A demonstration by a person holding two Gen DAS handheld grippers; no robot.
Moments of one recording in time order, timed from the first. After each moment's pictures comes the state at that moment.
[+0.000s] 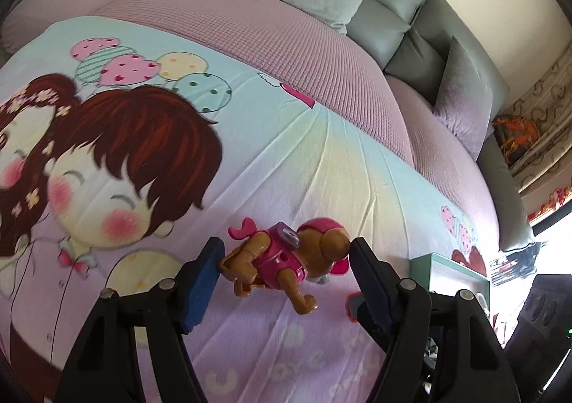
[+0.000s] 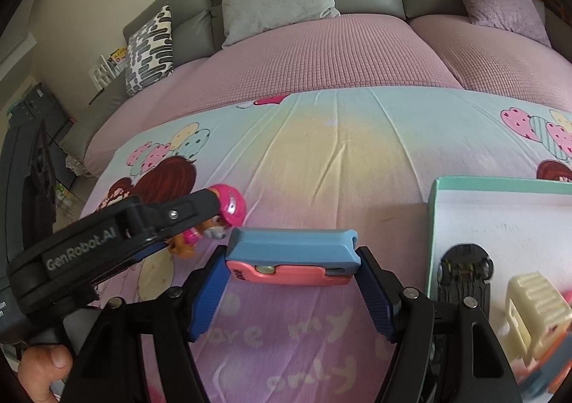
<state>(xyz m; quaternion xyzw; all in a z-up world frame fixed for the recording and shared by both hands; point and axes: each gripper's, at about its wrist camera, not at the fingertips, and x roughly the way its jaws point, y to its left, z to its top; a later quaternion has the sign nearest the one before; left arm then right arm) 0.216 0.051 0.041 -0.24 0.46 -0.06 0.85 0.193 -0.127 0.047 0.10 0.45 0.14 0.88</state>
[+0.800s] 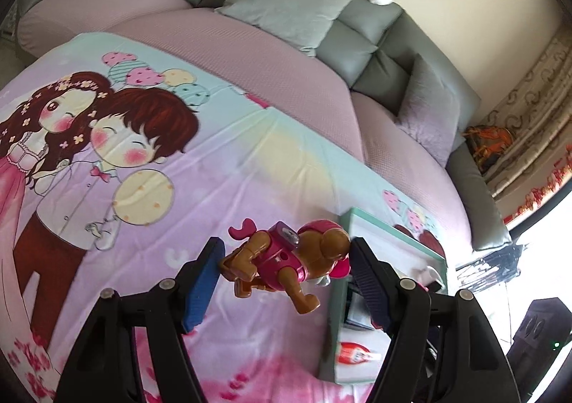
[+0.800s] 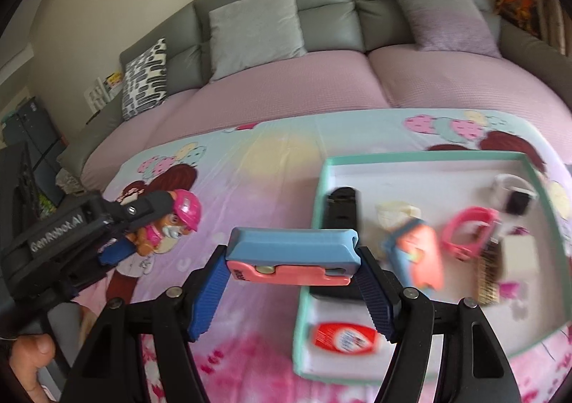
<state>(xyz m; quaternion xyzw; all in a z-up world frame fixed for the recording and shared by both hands) 0.105 0.001 0.103 -0.26 0.41 -0.07 0.87 0.068 -0.207 0.106 0.10 0.40 0.08 0.91</state>
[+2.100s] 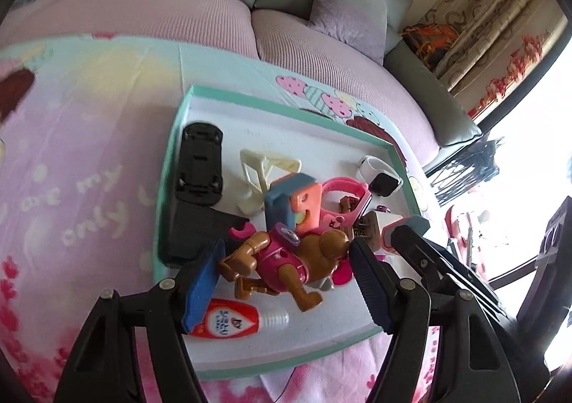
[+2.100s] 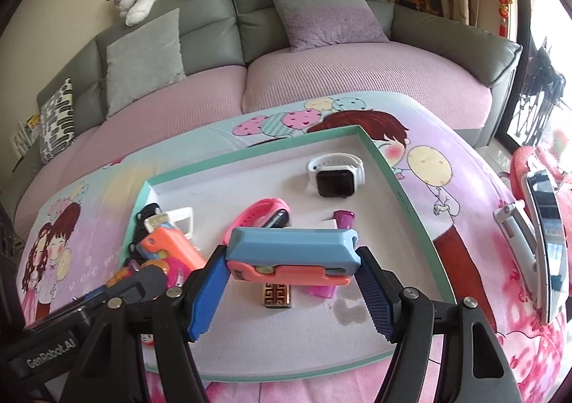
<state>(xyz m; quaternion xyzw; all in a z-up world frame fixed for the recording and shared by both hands) 0.107 -0.169 0.054 -0.16 0.47 -0.23 0.83 0.050 -0.346 0.085 0.12 0.39 -0.09 0.91</state>
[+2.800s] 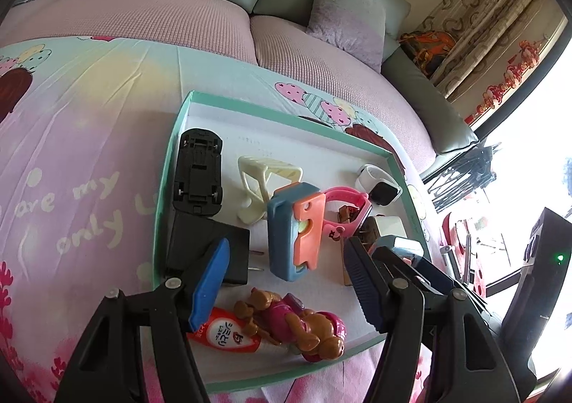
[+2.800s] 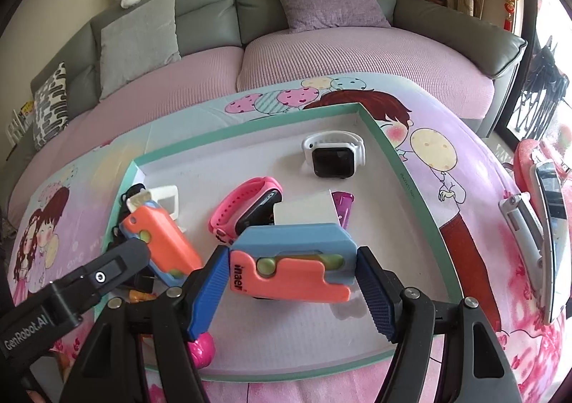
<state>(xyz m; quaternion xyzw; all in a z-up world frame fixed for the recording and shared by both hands) 0.109 -0.165 0.054 -0.16 0.47 -0.23 0.84 0.058 -0.346 0.068 0.10 0.43 -0.09 0.89</state>
